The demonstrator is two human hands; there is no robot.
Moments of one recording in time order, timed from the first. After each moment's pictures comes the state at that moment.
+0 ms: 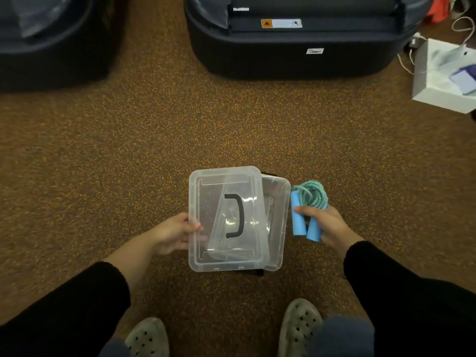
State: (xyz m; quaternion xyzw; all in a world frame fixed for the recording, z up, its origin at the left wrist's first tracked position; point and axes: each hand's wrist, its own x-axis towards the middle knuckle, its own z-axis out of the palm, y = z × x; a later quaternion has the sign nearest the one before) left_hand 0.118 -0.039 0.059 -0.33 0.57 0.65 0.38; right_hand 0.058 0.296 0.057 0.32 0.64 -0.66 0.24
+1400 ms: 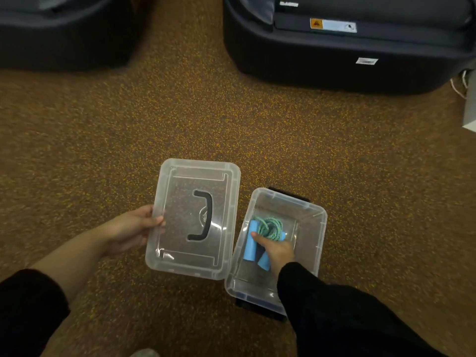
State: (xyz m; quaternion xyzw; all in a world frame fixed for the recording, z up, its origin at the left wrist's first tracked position) left_hand 0.093 -0.164 0.030 -0.38 0.55 0.68 0.30; right_hand 0.063 0.157 -0.052 0.40 0.65 -0.59 0.28
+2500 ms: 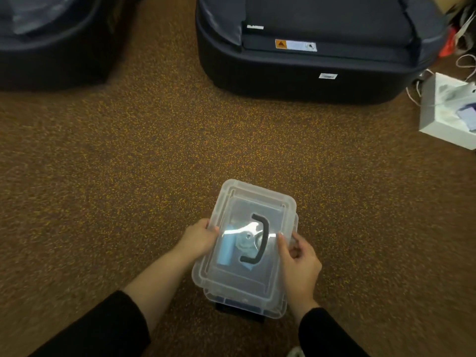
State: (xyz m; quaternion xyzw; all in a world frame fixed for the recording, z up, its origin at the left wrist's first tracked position) left_hand 0.059 0.008 0.058 -0.30 0.78 0.44 0.32; right_hand 0.087 0.214 0.038 0.24 0.83 -0.50 0.00
